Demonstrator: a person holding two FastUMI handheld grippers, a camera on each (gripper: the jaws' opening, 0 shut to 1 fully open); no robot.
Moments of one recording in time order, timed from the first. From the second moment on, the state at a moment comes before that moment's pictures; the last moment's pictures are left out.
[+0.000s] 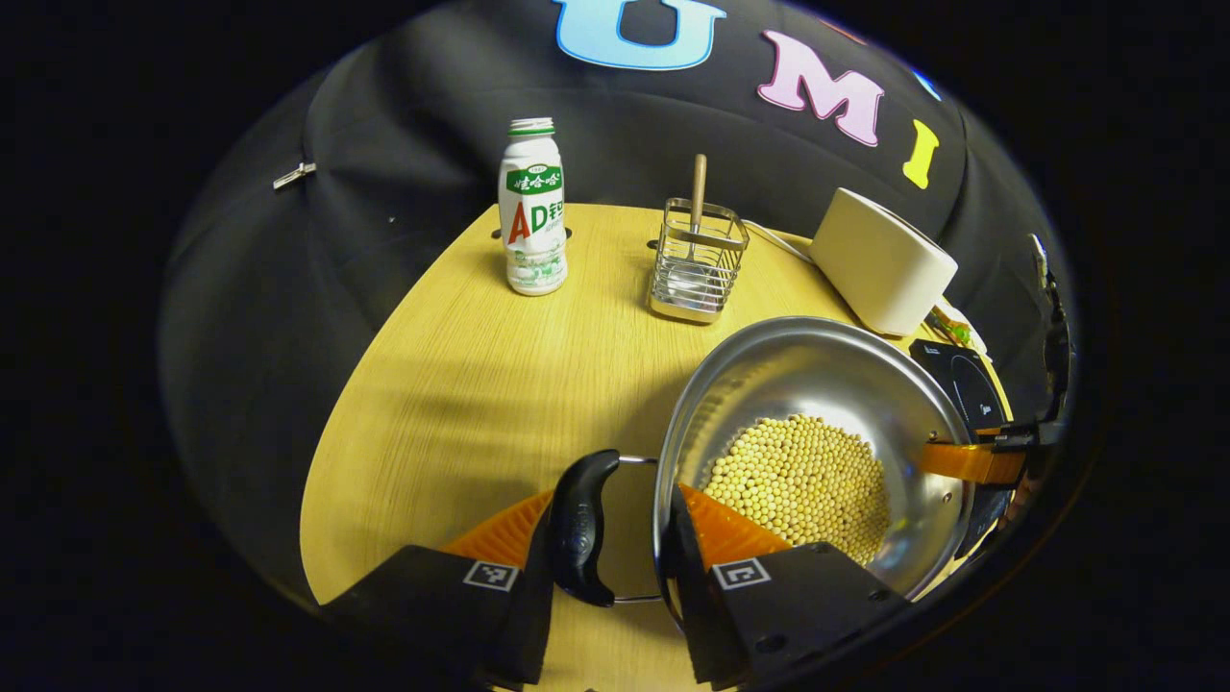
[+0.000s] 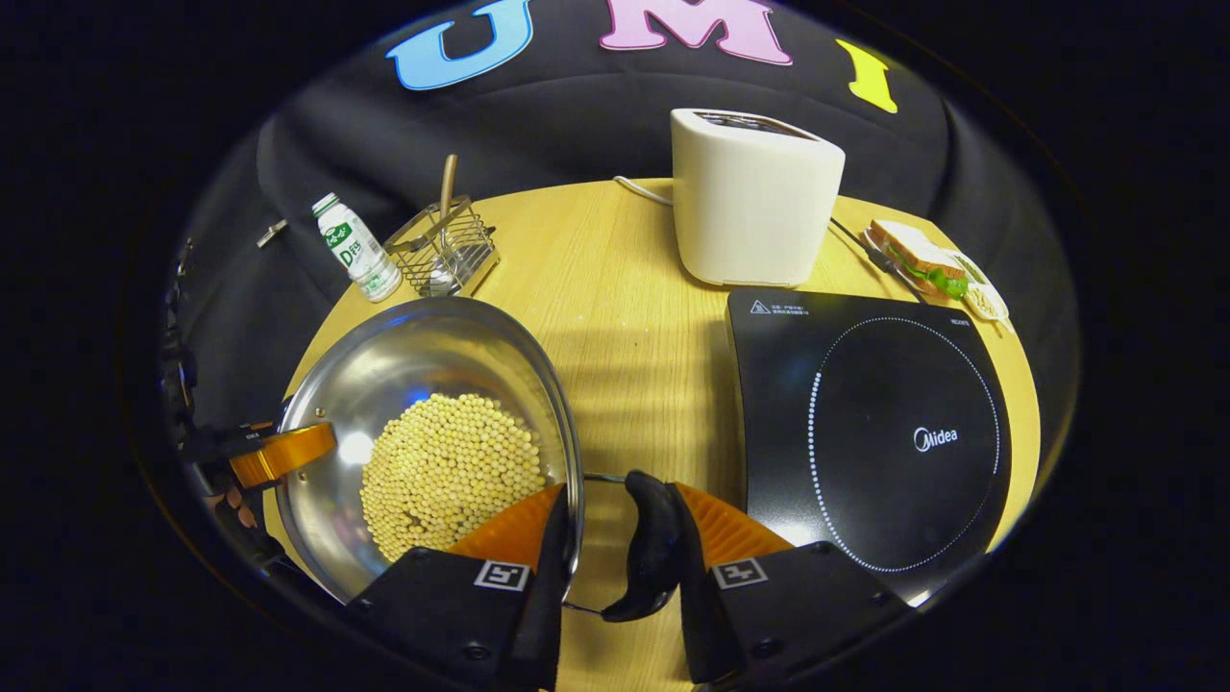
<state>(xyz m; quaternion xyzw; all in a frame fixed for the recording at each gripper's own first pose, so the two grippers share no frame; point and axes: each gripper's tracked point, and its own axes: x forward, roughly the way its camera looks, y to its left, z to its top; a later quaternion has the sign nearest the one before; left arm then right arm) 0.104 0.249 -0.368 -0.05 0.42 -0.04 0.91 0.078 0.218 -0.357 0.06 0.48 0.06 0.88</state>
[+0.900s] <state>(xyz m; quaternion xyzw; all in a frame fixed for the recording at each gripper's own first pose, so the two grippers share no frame) 0.084 0.113 -0.268 -0.06 0.41 -0.06 0.91 0.074 0.075 -0.256 0.04 0.45 0.07 0.89</state>
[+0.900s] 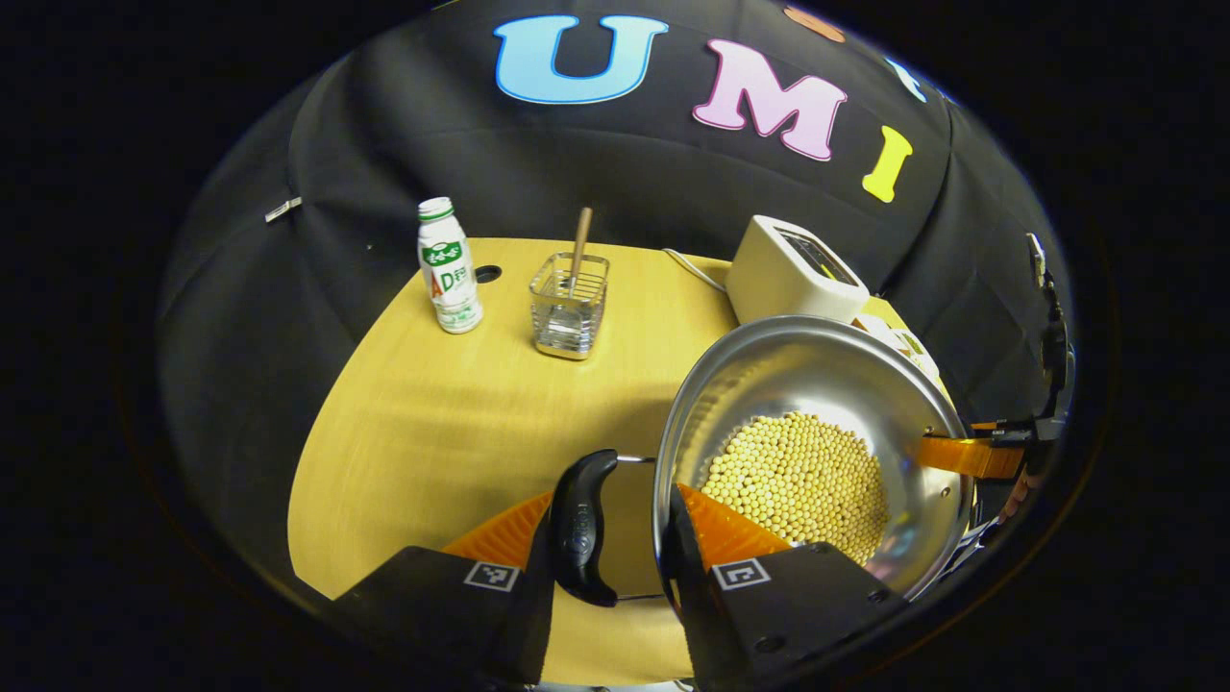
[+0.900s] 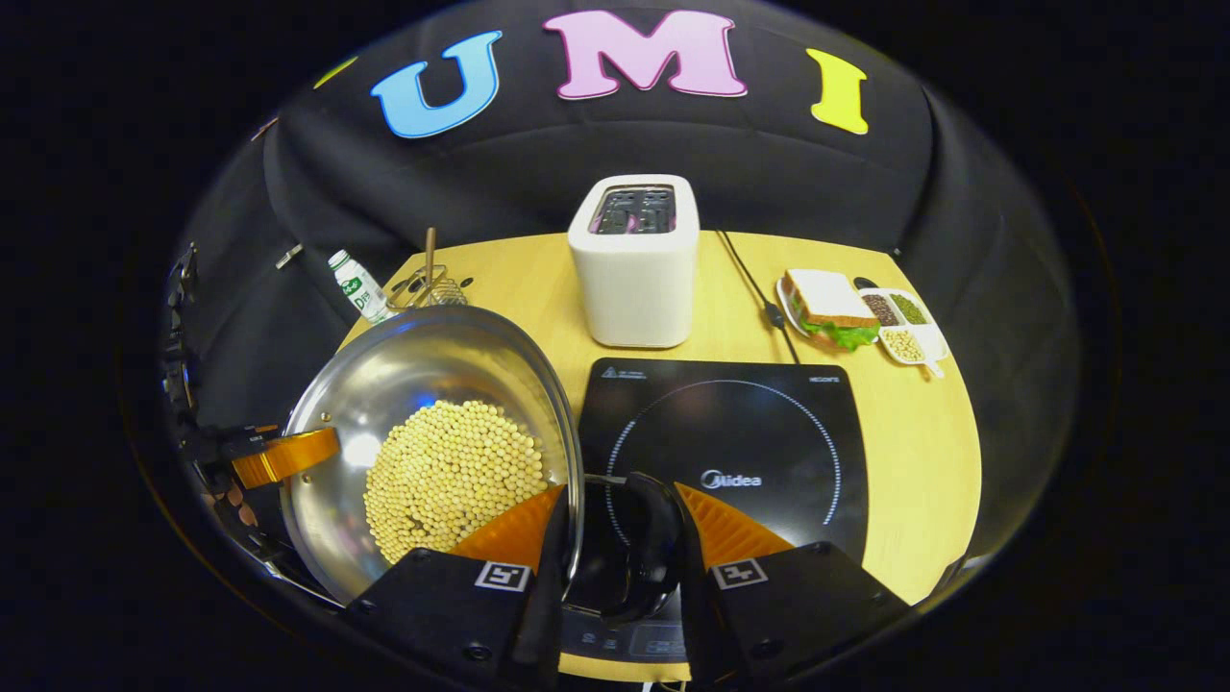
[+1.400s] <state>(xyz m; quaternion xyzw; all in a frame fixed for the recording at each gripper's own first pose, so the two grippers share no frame) 0.106 0.006 -0.261 -0.05 0.41 -0.08 0.91 0.086 -0.031 -0.259 0.06 0.45 0.05 0.89</state>
